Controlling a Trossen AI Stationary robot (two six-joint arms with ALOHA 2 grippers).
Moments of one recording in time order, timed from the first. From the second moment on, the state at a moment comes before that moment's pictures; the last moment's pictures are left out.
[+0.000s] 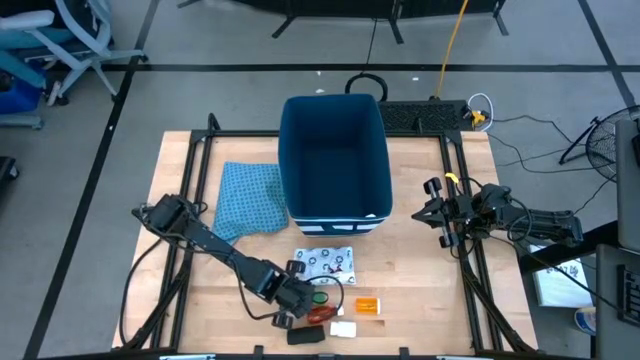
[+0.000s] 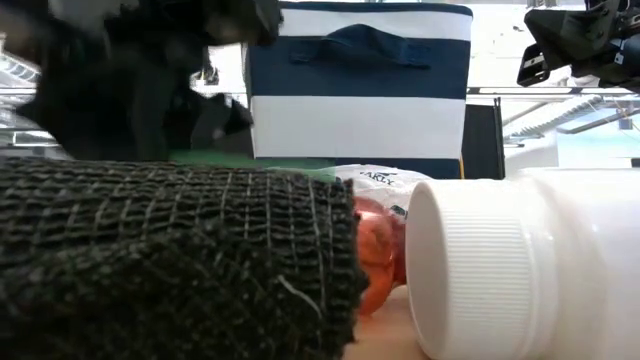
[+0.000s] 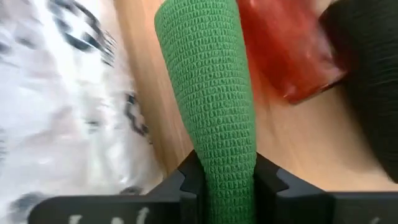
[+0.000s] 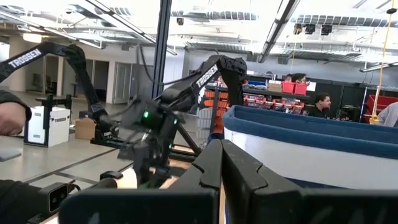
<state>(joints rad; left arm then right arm) -0.53 1.95 1.28 -0.47 -0.09 -0.29 -0.13 0.02 0.02 0.30 -0.36 -0.02</state>
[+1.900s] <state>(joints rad) -0.22 0.42 0.26 0.34 -0.17 0.22 -0.13 0.03 0.02 0.30 -0.36 0.02</state>
